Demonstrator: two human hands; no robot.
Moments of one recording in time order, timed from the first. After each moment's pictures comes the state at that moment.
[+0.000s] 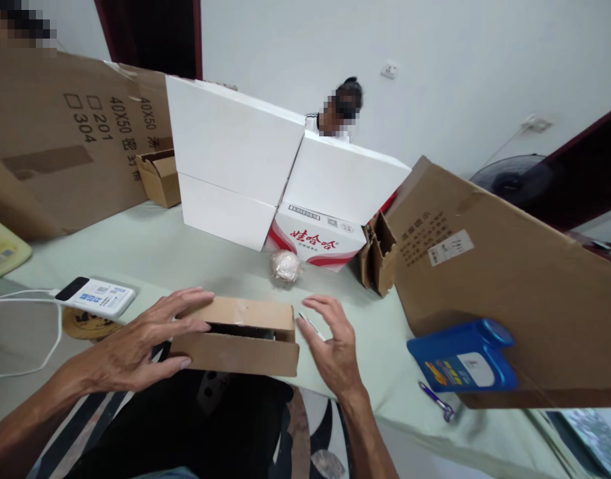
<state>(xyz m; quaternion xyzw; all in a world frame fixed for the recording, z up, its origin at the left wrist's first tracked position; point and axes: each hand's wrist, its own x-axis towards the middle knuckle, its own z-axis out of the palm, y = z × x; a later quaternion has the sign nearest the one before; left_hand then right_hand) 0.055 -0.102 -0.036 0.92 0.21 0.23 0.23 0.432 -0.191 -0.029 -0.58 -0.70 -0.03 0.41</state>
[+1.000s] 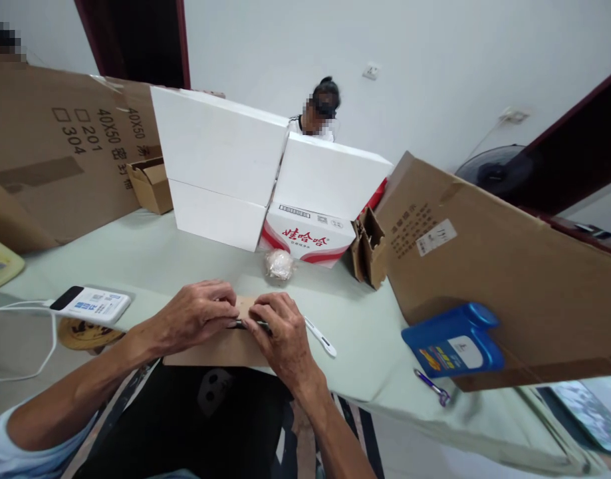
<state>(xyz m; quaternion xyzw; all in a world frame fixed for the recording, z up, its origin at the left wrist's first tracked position) 0.144 -0.078 -0.012 0.94 0.15 0.28 0.11 0.363 -0.177 -0.017 -0.50 -0.77 -0.03 0.39</state>
